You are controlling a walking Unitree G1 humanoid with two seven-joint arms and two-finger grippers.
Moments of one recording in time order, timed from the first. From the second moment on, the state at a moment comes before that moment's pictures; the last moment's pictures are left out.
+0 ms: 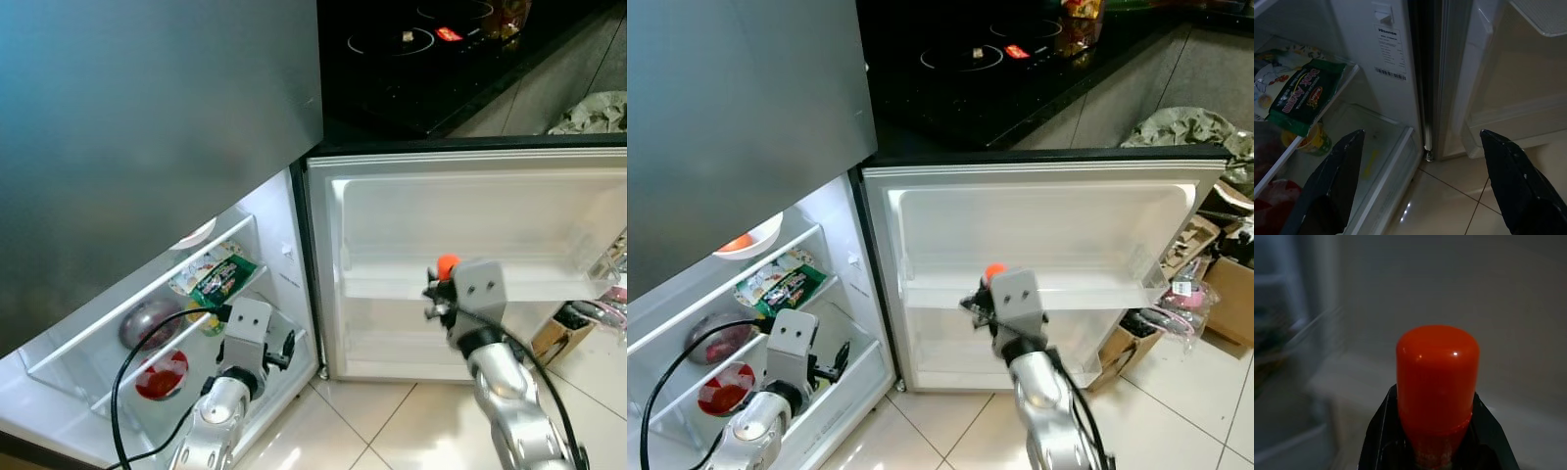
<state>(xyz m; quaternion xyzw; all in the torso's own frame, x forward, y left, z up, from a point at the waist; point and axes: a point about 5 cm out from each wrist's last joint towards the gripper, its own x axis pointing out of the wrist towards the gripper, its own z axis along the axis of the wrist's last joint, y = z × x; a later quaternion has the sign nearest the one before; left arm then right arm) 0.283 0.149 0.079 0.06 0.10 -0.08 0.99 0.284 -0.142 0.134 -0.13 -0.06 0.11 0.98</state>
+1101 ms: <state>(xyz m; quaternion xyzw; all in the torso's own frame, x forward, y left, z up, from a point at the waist) 0.292 0.169 0.093 0.06 0.09 -0.05 0.99 0.374 -0.063 0.229 -0.11 -0.14 0.22 0.96</state>
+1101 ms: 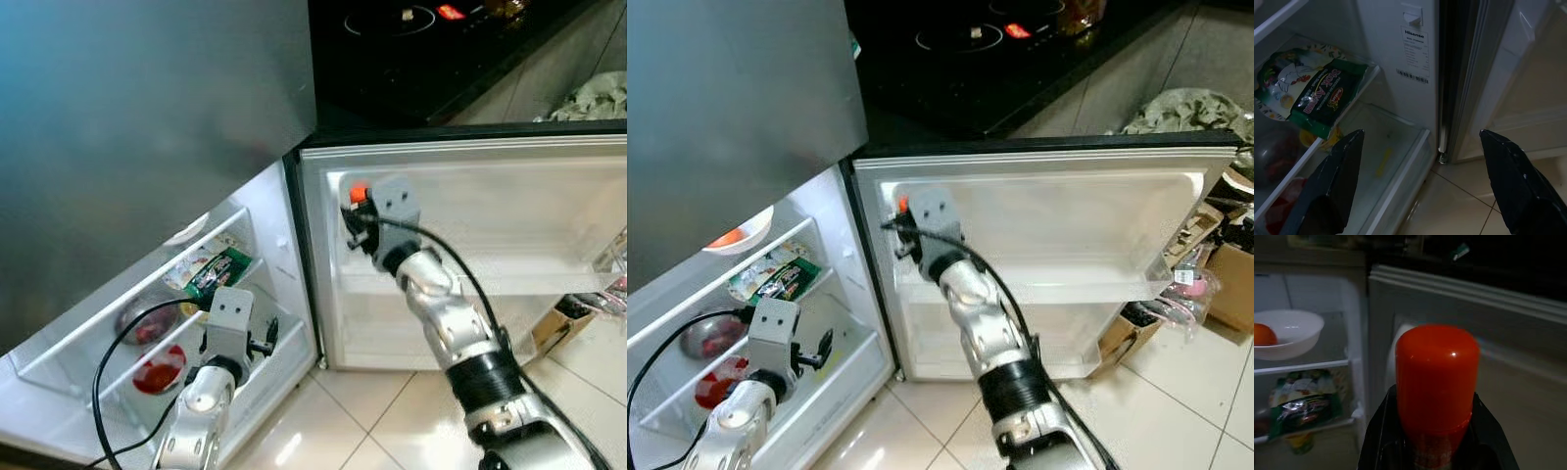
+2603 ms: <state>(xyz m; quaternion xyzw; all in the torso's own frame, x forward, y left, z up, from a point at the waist) 0.269 0.189 0.107 0.08 0.09 -0.02 0.99 0.393 -0.070 0.176 -0.05 -0.06 0.18 0.98</state>
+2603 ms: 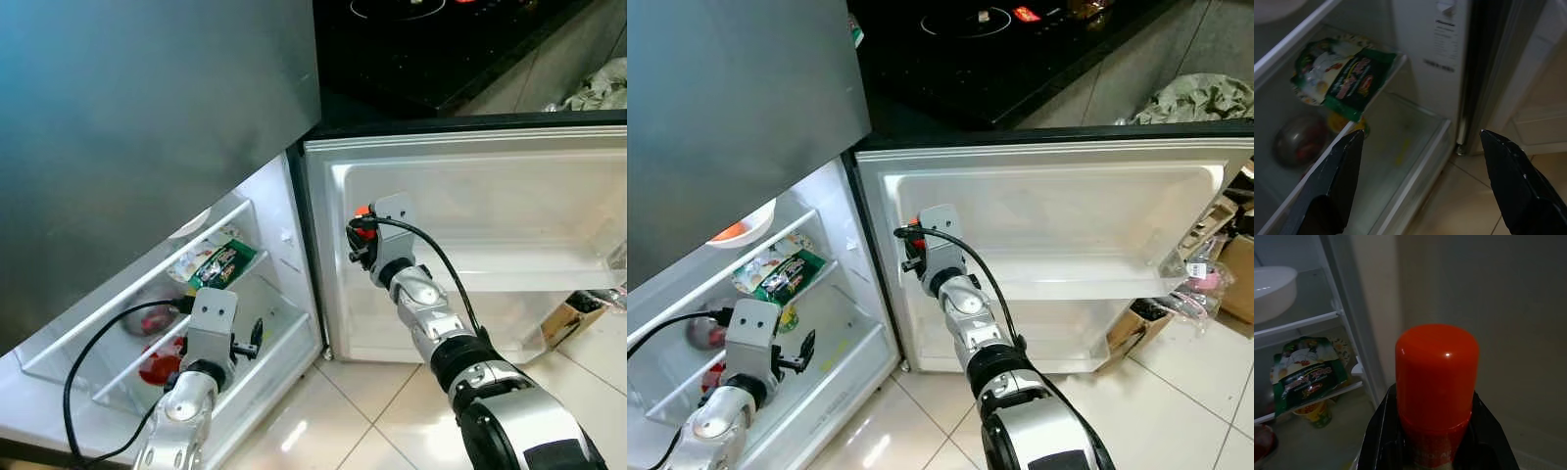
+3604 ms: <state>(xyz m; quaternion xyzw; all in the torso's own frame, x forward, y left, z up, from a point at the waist) 0.262 0.169 0.105 0.04 0.10 -0.11 0.99 0.370 -0.117 0.197 0.02 -0.18 0.14 0.97</state>
